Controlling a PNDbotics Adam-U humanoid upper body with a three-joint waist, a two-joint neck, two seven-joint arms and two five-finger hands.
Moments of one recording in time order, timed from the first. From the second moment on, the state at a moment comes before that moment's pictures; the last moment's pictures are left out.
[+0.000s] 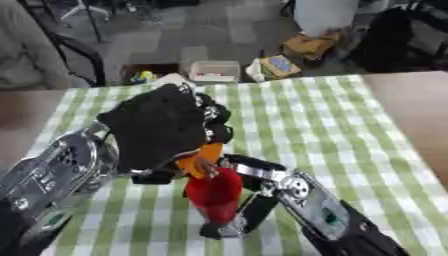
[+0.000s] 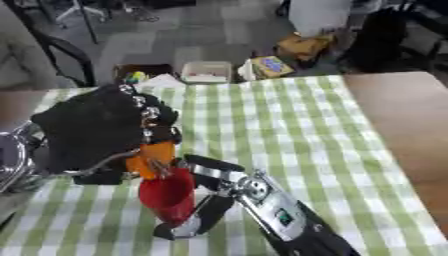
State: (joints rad) left arm -0.89 0.43 -0.60 -1.82 -1.16 -0.30 -0.25; right arm -0.62 -0.22 0.43 -1.43 -0.07 -0.36 0.63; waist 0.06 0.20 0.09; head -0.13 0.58
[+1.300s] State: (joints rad) left arm -0.89 0.43 -0.61 -1.83 -1.27 -0.35 -0.22; right arm -0.62 -0.22 0.43 -1.42 -0.07 -0.36 0.63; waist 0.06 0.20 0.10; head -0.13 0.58
